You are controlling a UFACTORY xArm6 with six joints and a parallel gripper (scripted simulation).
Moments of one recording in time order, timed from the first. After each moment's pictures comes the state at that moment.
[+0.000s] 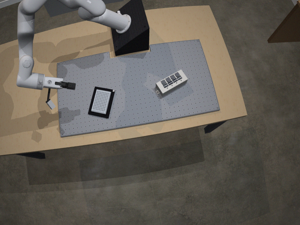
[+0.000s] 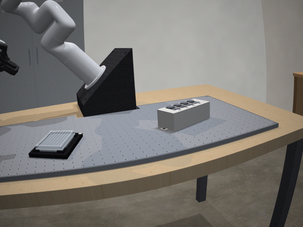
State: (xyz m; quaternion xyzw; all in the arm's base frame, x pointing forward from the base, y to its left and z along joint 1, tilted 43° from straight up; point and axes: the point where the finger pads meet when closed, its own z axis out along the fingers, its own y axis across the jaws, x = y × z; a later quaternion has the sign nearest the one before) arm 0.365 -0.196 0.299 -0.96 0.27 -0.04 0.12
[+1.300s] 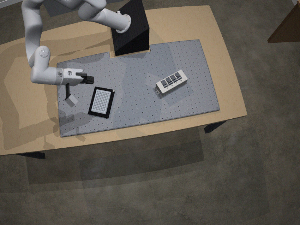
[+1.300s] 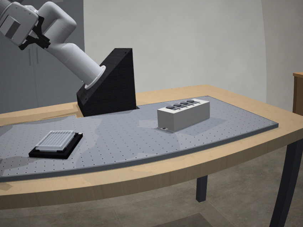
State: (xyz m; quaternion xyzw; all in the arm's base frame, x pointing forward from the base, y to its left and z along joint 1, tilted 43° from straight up) arm 0.396 -0.083 0.269 -0.99 0.11 -0.01 0.05
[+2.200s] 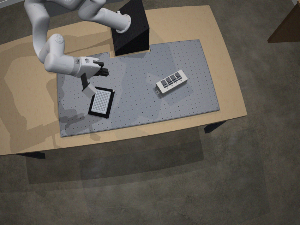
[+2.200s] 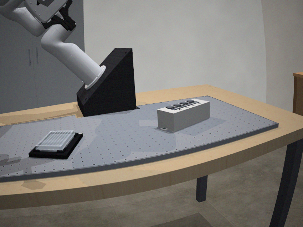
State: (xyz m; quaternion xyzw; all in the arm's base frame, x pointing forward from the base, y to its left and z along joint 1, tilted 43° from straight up) arm 0.402 -0.001 0.247 -1.00 0.00 0.01 -0.01
